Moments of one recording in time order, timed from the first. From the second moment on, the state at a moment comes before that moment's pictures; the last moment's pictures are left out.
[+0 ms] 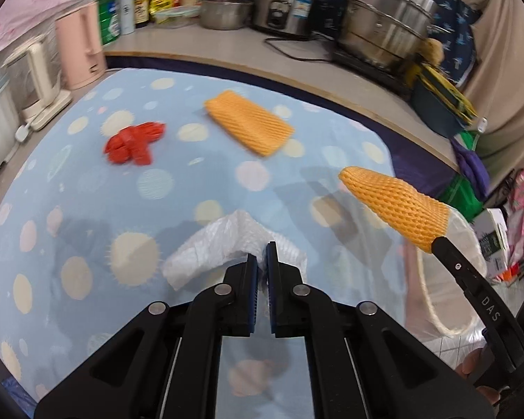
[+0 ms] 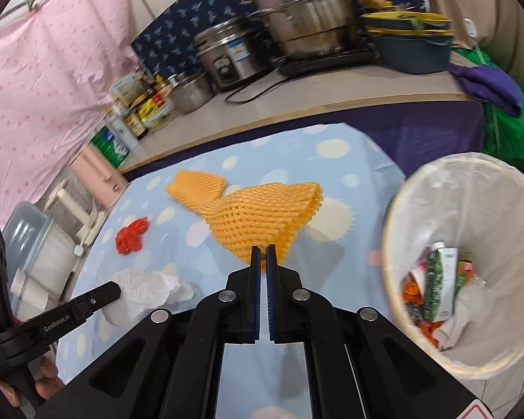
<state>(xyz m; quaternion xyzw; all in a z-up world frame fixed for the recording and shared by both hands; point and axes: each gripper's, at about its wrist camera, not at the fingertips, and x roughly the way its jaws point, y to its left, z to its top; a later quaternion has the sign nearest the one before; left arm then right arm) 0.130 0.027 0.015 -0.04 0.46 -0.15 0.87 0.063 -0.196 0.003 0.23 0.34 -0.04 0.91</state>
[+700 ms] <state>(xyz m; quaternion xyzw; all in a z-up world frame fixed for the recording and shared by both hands) 0.074 -0.157 0.070 0.04 0.41 -0.31 0.86 -0.049 -0.328 -0.021 0.29 0.30 -0.20 0.89</state>
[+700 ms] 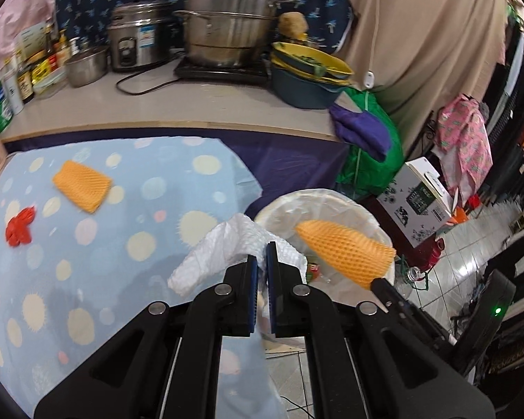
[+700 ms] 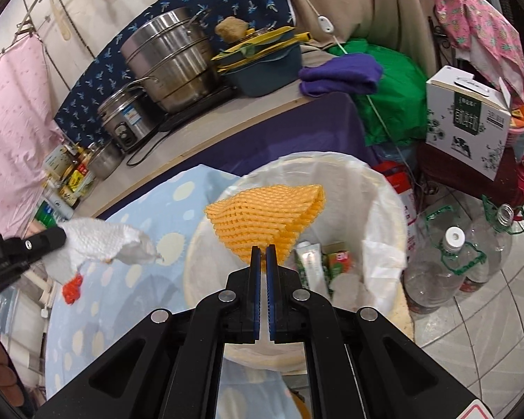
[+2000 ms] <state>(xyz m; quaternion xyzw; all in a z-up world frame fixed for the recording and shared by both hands) 0.073 -0.180 0.044 0.06 0.42 -0.29 0.86 -0.049 -0.323 -0.016 0.30 0.29 -0.20 0.88</state>
